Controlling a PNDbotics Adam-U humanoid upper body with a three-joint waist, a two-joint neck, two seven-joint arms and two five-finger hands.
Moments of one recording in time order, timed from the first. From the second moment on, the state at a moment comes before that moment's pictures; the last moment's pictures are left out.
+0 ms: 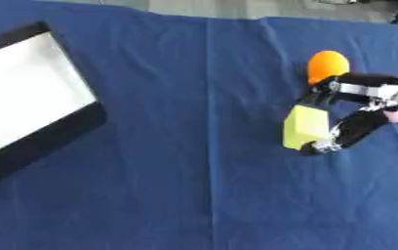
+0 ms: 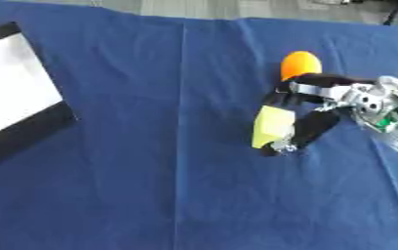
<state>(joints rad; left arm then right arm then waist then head) -0.25 0.50 -0.13 -1.88 0.39 0.15 0.36 -0.29 -1.09 0.35 -1.99 0.23 0.44 0.48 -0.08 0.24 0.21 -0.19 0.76</state>
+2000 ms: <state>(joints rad) -0.26 0.49 -0.13 -1.88 0.38 0.17 0.34 -0.27 -1.10 0.30 -1.99 0.23 0.47 0.41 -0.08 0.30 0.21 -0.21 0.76</state>
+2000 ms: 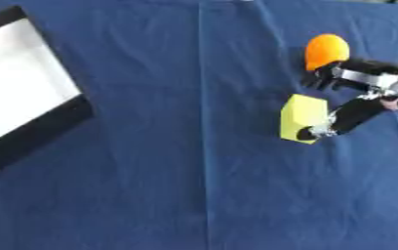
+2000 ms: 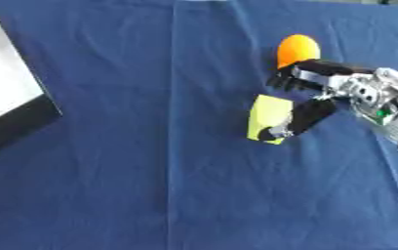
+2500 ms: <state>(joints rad) -0.26 0.48 -0.14 -1.89 0.38 0.17 0.34 -0.26 -1.08 0.29 -1.99 0.24 0.49 0.40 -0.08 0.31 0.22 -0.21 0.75</state>
